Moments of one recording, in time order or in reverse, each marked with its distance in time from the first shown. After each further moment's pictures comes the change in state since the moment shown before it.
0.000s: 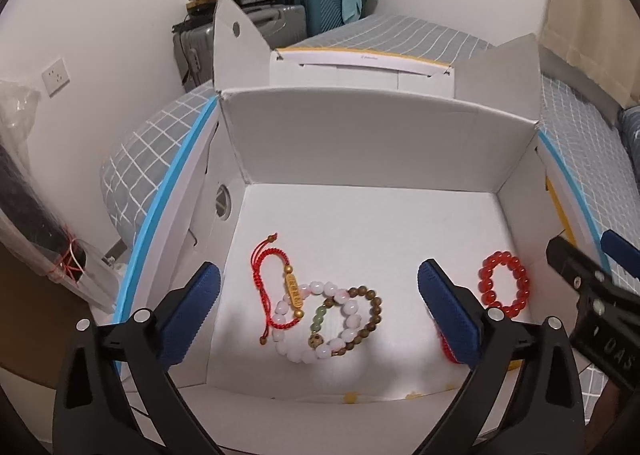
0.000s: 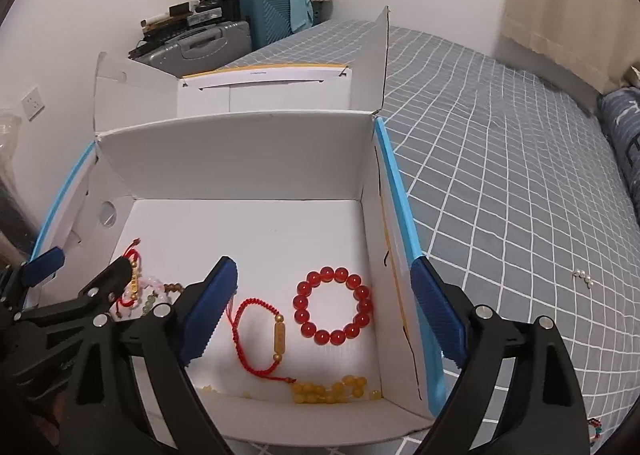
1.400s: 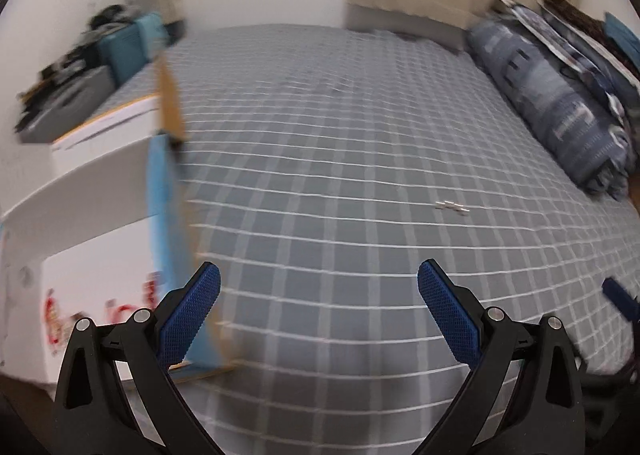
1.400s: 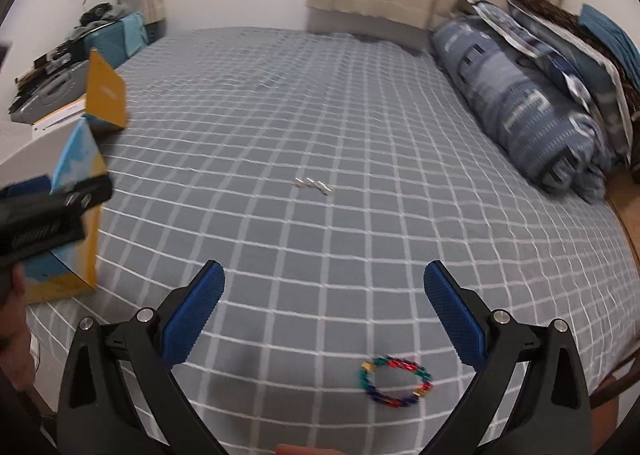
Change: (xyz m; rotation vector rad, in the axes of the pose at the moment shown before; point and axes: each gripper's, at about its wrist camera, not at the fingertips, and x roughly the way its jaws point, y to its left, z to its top) left arm -0.074 -0.307 -0.034 0.374 0.001 -0.389; right arm -0.126 -0.279 -0.137 0.272 0.015 -0.387
